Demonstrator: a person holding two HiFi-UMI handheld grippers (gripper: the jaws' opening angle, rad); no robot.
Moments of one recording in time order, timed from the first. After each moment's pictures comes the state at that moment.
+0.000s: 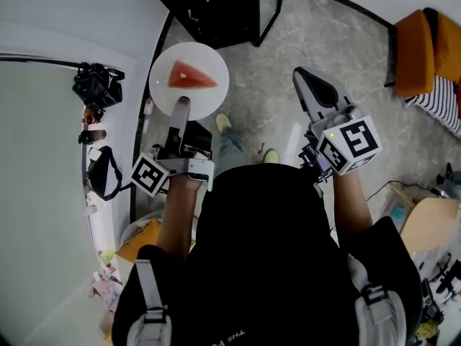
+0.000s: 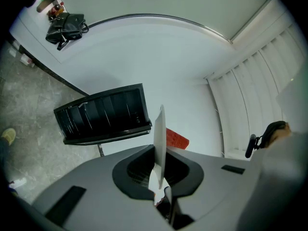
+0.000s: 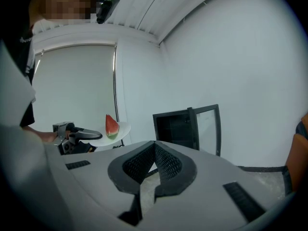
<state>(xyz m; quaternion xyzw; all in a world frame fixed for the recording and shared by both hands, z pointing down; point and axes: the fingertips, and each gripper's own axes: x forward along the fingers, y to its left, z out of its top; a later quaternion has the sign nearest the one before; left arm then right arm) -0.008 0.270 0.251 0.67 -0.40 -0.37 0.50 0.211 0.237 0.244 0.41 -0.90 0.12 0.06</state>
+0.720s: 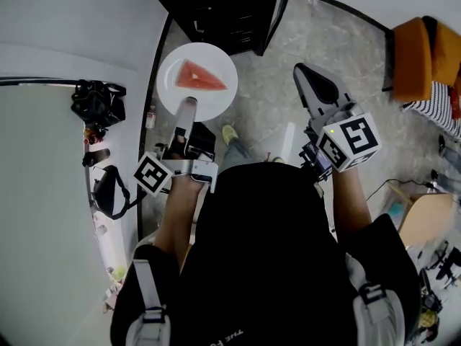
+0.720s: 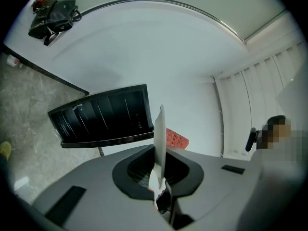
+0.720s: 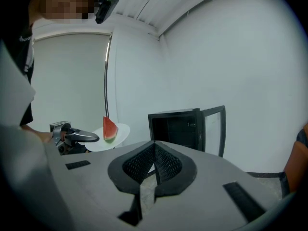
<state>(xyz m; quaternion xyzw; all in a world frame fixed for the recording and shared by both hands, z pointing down) -0.103 0.151 0.267 0.67 -0.37 -0.35 0.54 0.104 0.117 0.243 0.44 -0.88 0.12 0.09</state>
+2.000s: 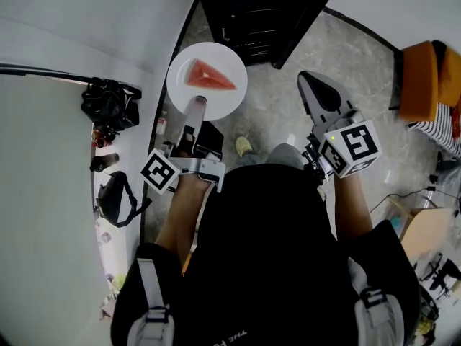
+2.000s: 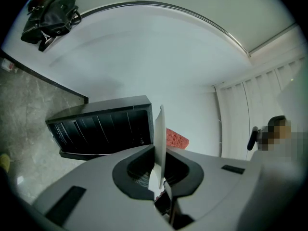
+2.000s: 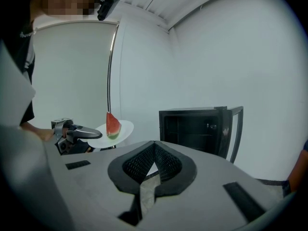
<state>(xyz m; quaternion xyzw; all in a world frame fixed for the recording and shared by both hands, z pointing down) -0.177 0.111 0.271 0.67 -0.36 -0.37 0.53 0.020 0.081 0.248 0.43 -0.89 0.11 0.11</state>
